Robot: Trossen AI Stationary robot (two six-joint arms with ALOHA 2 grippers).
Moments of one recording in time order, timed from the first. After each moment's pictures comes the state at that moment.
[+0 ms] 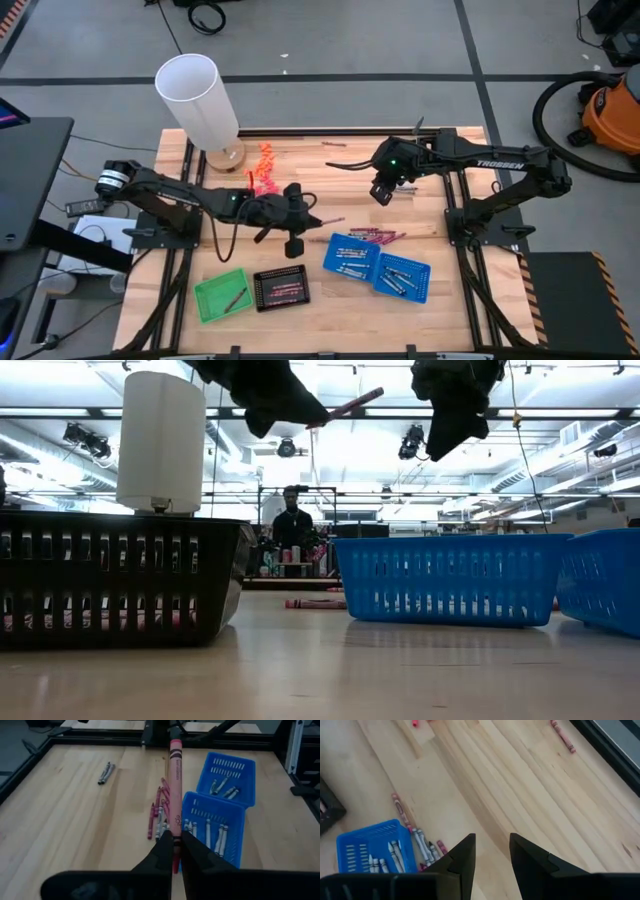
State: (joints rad) left arm -0.16 1.43 0.99 -0.06 -0.20 -0.11; right arm -0.17 1.29 1.24 -0.96 0.14 0.40
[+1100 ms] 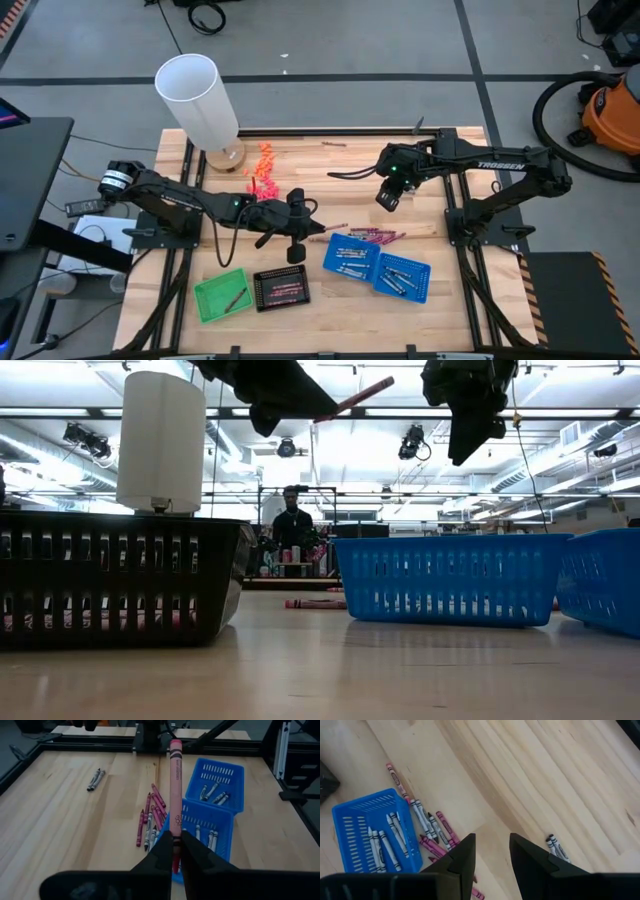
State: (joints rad) left arm -0.19 1.46 0.99 0.01 -0.20 -0.12; right arm -0.14 1.29 1.24 -1.09 0.10 0.46
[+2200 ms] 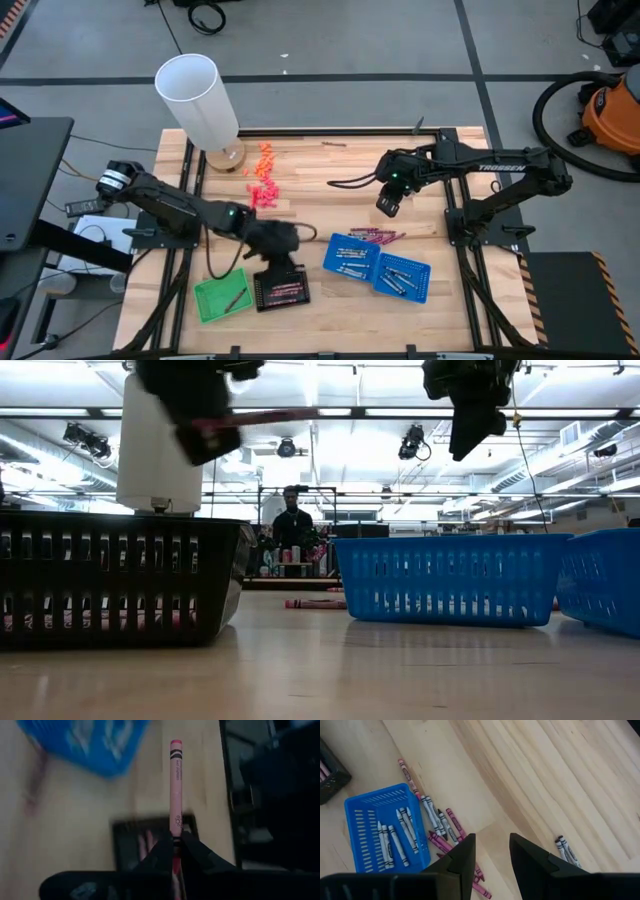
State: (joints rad) left arm -0.29 1.45 0.99 -0.35 0.19 -0.48; right arm -0.08 1.29 1.24 -1.07 0.11 0.47
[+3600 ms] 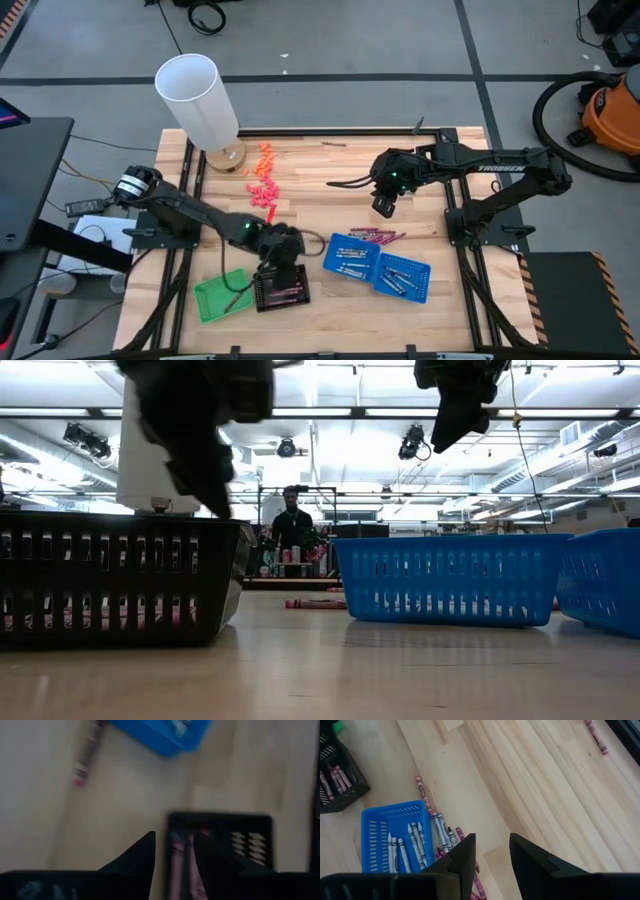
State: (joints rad) left arm -0.32 1.61 1.05 -0.45 -0.03 -0.55; right arm -0.07 1.29 1.24 -0.97 0.11 0.38
